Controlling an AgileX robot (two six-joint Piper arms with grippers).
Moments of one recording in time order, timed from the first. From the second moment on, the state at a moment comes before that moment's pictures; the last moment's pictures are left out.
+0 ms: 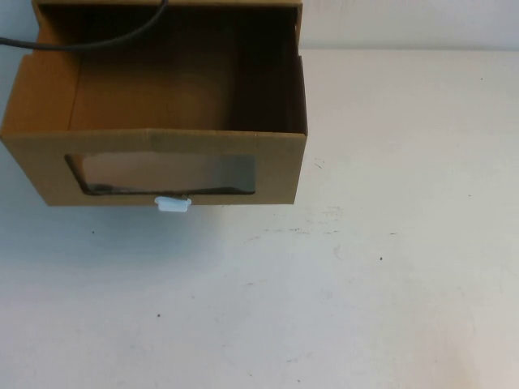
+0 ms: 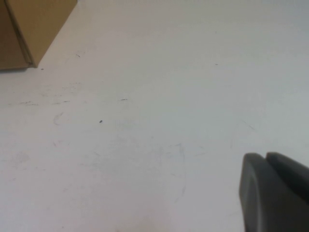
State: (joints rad) right arm 0.06 -0.01 0.03 0.13 0.35 -0.06; left arm -0.11 1.74 -1.93 -0.46 0.89 0.45
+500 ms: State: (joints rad) right arm 0.06 -0.01 0.03 0.16 0.35 -0.06; left arm -0.18 1.91 -2.04 -0.48 0.90 0.47
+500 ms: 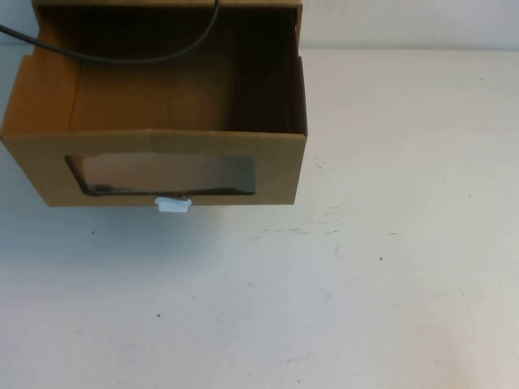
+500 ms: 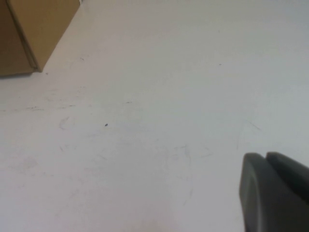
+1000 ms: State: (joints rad) right arm 0.06 -0.01 0.00 0.81 0.20 -0.07; left arm -0.18 1.91 -2.04 -0.48 0.91 0.48
